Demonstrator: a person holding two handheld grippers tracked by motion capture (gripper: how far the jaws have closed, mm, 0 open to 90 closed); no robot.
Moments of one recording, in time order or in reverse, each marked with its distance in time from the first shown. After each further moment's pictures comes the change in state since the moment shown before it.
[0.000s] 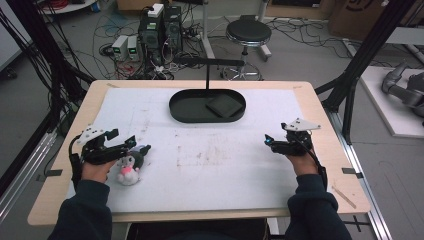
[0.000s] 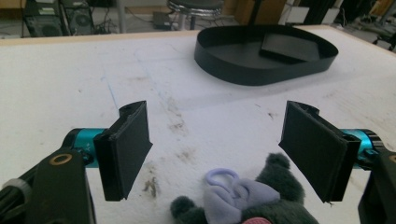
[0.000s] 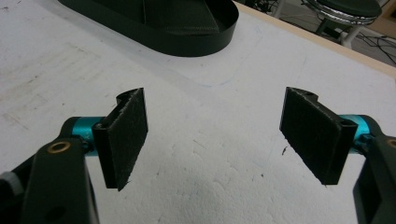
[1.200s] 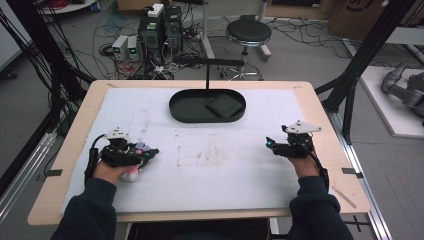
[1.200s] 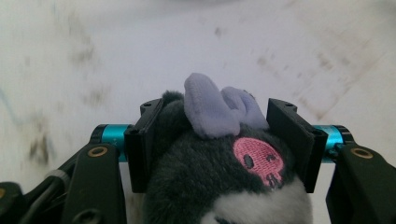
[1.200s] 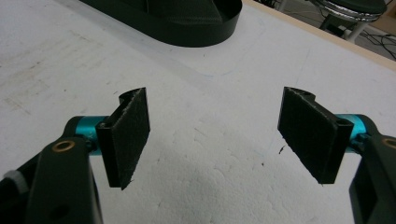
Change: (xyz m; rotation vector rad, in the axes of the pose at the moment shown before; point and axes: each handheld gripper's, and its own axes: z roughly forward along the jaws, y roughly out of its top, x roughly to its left) left arm -0.019 -0.005 0.033 0.247 -0.232 0.022; right arm 0.000 -0.006 -0.002 0.017 0.010 -0.009
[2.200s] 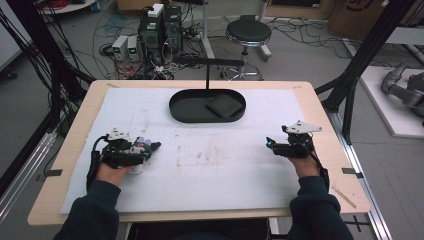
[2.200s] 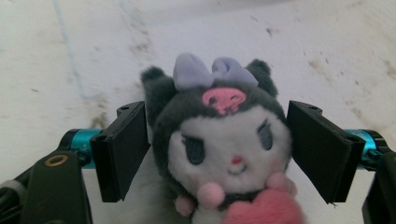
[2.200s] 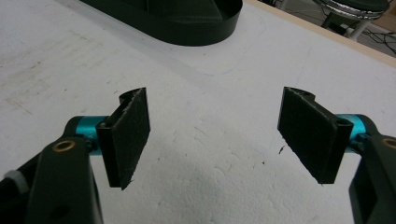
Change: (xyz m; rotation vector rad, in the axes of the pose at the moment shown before) left arm -0.015 -0.003 0.002 0.105 0.249 -0.042; right arm -0.001 -0.001 0.000 0.002 0.007 0.004
